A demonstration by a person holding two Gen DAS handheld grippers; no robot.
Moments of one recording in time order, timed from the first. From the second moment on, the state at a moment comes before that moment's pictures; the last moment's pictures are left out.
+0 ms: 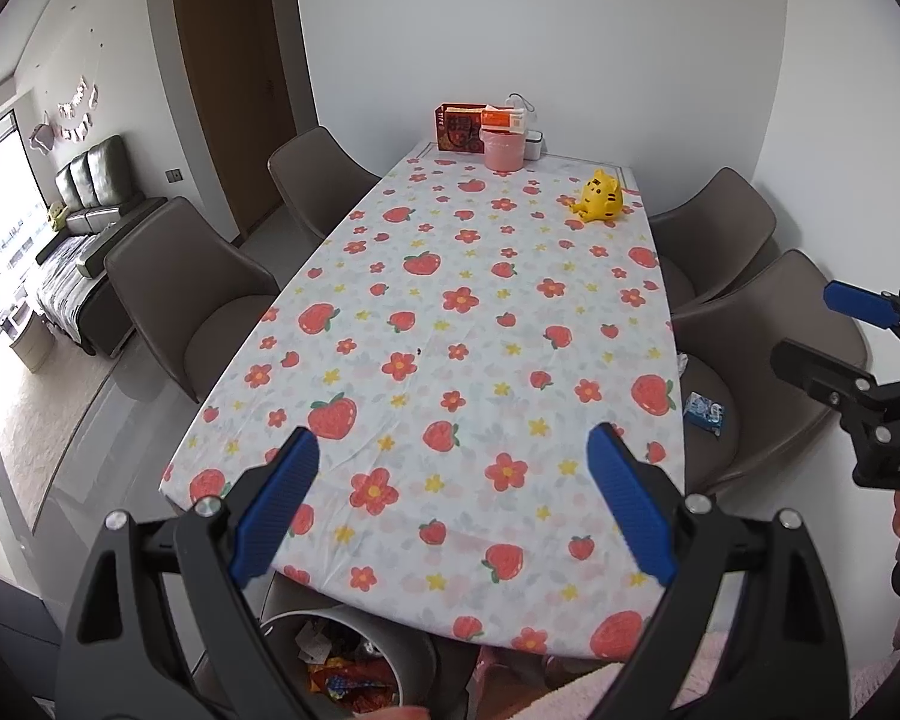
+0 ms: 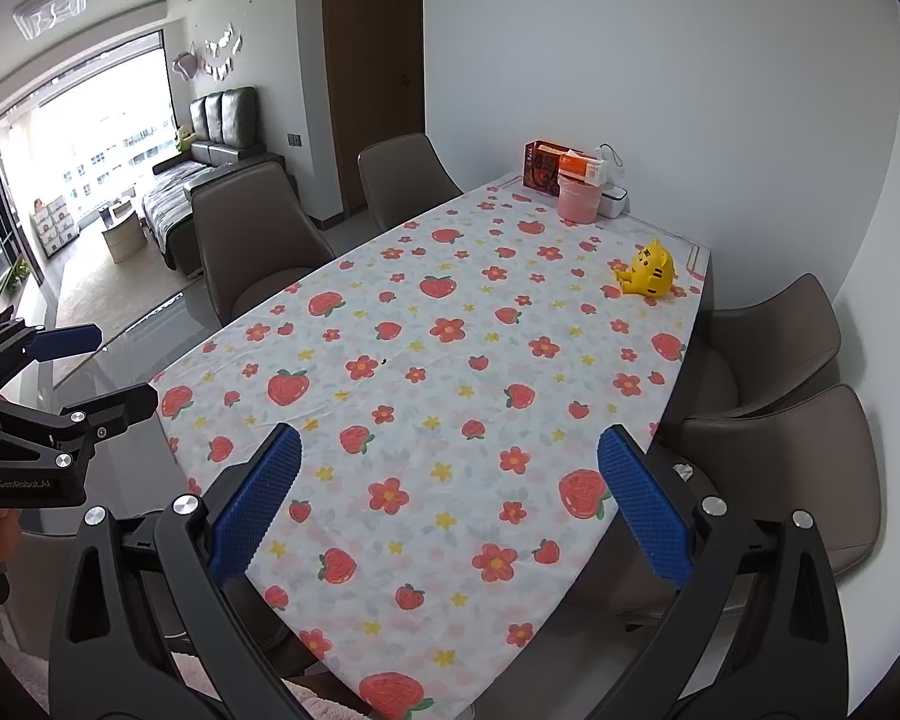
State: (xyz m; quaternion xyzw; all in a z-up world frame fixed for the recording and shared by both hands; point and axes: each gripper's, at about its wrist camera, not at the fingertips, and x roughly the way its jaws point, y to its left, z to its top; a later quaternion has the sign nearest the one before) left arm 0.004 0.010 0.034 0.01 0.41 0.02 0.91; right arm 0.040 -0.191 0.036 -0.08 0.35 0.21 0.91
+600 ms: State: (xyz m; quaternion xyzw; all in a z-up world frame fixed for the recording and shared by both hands) left arm 0.002 0.009 0.033 0.01 0.41 0.02 0.91; right arm 0.043 -0.192 0.041 -0.08 0.35 0.21 0.91
